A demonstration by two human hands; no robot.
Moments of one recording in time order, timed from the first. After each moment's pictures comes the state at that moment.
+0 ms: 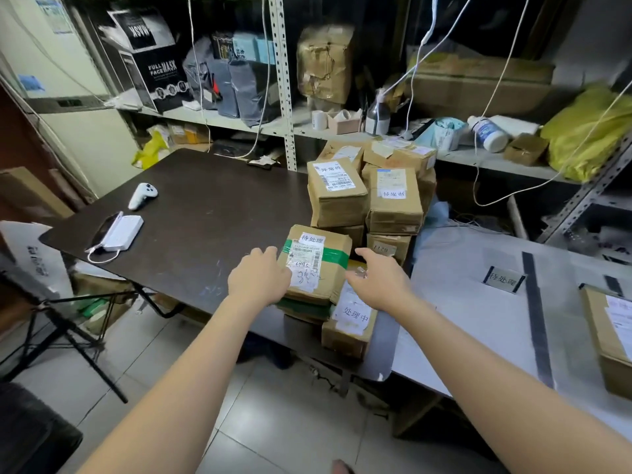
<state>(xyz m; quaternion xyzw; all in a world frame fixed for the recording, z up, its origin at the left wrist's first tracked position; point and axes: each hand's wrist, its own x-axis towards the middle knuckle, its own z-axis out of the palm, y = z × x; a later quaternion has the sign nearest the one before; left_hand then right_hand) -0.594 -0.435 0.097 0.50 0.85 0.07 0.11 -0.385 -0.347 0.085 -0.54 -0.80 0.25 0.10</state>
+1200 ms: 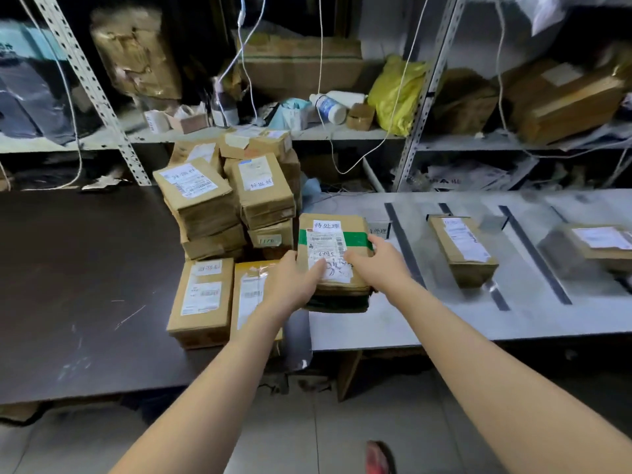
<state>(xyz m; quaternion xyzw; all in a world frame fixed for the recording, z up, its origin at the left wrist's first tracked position) -0.406 -0.369 0.074 0.58 0.67 0.27 0.37 -0.229 -0.358 0.078 -0.73 -0.50 0.36 0.30</state>
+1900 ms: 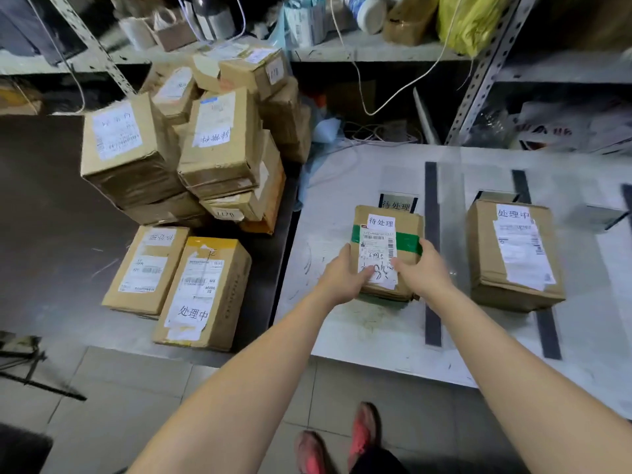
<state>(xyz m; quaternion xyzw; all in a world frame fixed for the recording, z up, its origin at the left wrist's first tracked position) -0.228 -0.247 -0.073 0.52 0.69 0.17 0.48 -0.057 -0.225 -0.064 -0.73 -0.48 0.43 0.20</state>
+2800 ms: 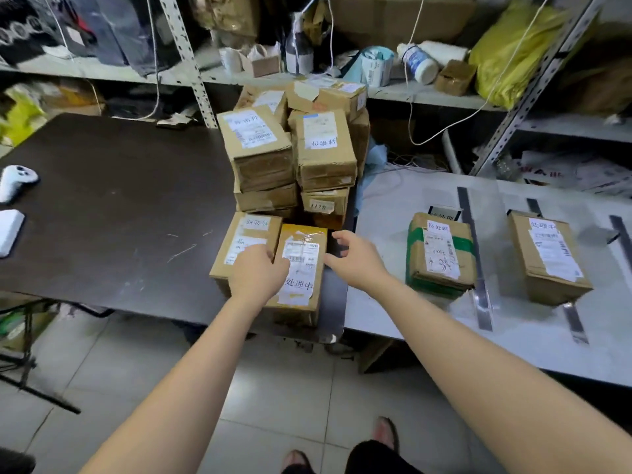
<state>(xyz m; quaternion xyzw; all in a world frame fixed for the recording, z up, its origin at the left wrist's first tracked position) -0.504 -0.381 0.018 0.46 0.83 0.21 0.24 -0.323 -0.331 0.027 -0.60 -0.66 0.41 0.18</state>
